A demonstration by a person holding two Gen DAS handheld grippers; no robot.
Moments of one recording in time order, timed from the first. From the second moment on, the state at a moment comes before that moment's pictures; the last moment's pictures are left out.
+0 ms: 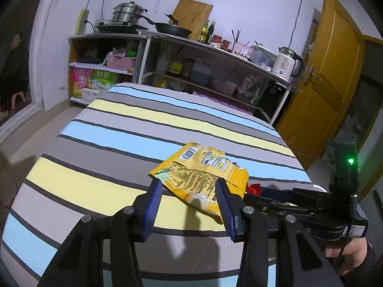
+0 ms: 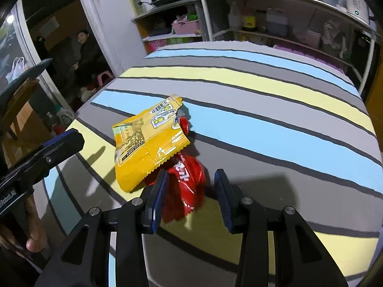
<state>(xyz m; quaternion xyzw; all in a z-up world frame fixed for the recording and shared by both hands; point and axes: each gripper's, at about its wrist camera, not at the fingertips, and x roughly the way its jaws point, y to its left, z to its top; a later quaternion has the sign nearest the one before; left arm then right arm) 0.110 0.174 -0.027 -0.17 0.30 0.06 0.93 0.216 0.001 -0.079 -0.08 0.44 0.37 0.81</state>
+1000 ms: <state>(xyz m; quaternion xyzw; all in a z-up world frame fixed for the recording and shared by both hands) 0.165 0.146 -0.064 -0.20 0.38 0.11 0.90 0.195 -0.096 -0.073 -0.01 0.44 0.34 0.83</state>
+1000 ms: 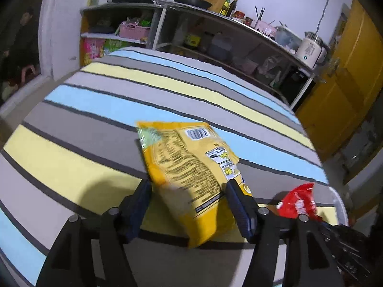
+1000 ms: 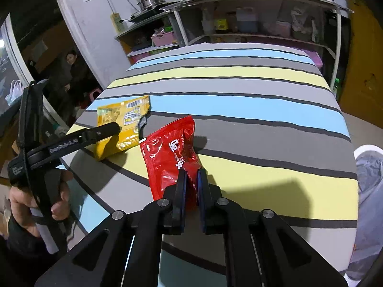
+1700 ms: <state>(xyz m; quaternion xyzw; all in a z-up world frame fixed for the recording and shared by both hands) 0.153 0.098 -0.038 -0.13 0.36 0.06 0.92 0.184 -0.141 -0.057 0.03 0.42 0.29 0.86</state>
